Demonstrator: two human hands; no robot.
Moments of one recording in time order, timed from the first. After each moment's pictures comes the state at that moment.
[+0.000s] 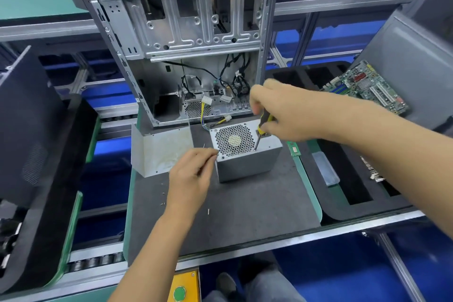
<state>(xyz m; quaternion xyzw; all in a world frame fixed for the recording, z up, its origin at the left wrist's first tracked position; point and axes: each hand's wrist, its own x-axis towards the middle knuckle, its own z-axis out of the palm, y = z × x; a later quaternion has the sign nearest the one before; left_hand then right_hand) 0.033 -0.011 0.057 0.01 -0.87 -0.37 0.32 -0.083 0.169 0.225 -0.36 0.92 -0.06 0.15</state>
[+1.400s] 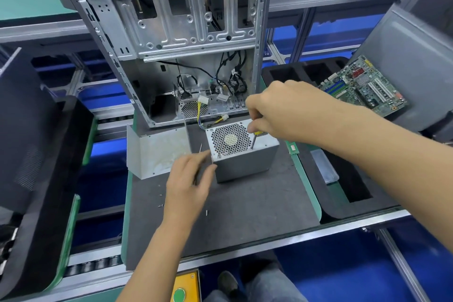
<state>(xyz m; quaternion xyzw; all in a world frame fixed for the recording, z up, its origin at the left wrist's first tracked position) 0.041 -0.012 0.033 0.04 -0.88 -0.35 0.31 -0.081 0.168 0.224 -0.37 0.93 0.05 0.06</state>
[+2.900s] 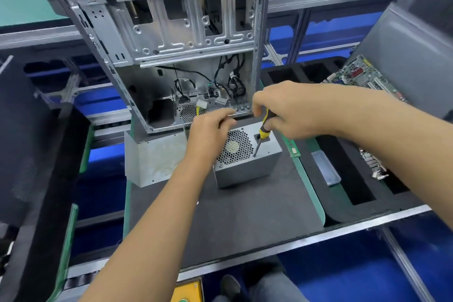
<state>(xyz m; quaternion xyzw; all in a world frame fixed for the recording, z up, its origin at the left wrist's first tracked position) -0.078 -0.003 0.089 0.02 -0.90 -0.40 0.18 -0.101 0.174 0.233 -0.36 0.92 0.02 0.17</state>
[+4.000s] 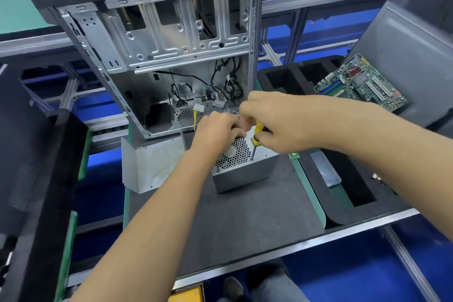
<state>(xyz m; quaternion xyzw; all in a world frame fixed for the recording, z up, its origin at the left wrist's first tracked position) -0.107 0.008 0.100 -0.03 -0.97 -0.23 0.03 -0.090 0.170 0.232 -0.40 0.90 -0.02 0.16</state>
